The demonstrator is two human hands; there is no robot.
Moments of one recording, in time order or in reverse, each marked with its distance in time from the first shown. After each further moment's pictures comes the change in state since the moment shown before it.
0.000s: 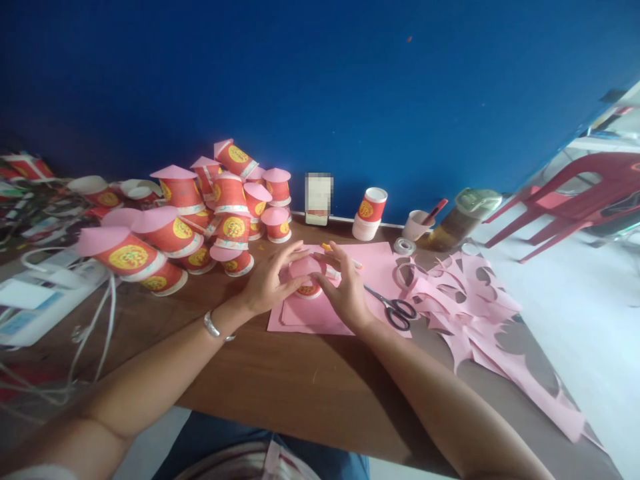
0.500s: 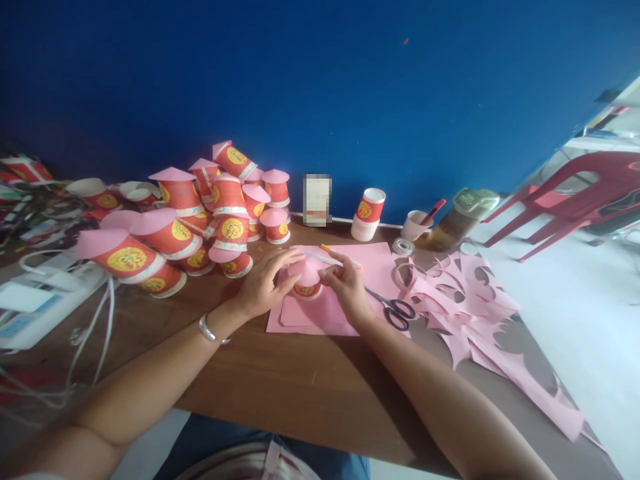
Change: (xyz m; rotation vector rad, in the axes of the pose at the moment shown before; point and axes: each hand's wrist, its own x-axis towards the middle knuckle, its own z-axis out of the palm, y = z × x) left_hand -0.005 -0.001 -0.008 0.159 0.006 0.054; right_hand -0.002 0.016 -0.002 0.365 -0.031 0.392
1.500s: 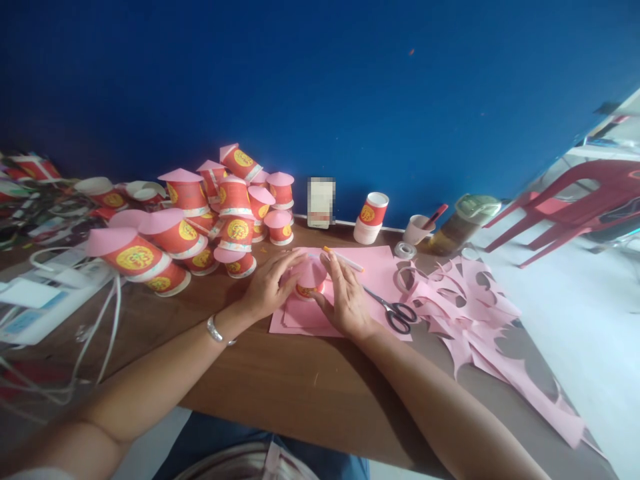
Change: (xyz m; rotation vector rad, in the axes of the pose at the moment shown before) left_hand -0.006 -0.001 0.007 0.015 0.045 -0.031; right_hand -0.015 -0.004 -0.002 -0.878 -0.024 -0.798
